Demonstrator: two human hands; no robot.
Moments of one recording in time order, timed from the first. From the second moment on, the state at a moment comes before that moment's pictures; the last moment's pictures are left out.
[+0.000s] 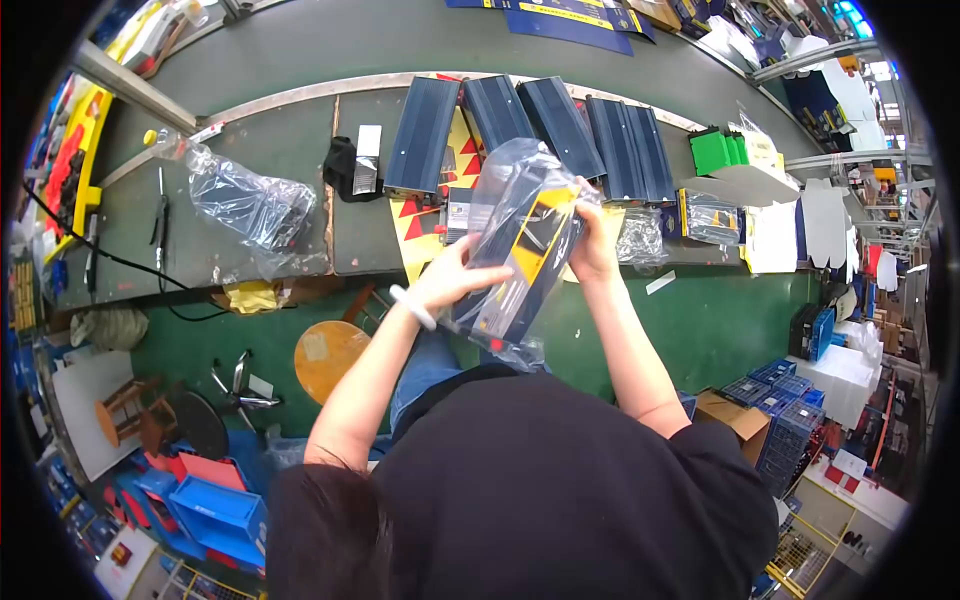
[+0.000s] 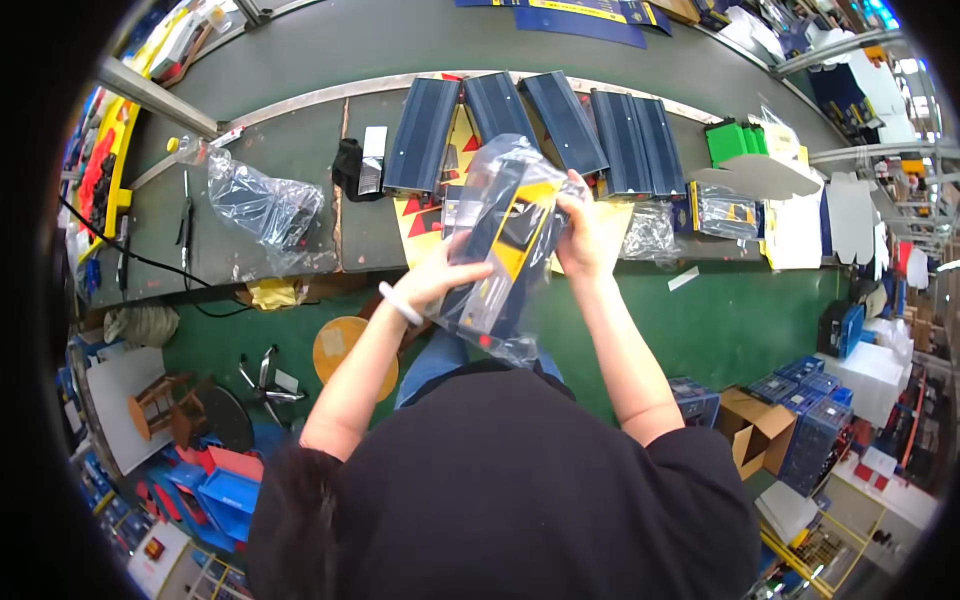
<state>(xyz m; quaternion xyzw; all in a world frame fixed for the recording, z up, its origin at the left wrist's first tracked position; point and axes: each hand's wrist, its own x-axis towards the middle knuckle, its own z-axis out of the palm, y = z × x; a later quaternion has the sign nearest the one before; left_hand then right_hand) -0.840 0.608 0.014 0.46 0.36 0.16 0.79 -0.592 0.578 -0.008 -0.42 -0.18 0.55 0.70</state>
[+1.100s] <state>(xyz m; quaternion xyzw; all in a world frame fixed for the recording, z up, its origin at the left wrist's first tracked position) -1.019 0.574 -0.048 0.25 0.74 0.59 0.22 -0.780 0.802 -0.025 -0.34 -0.22 0.80 0.45</state>
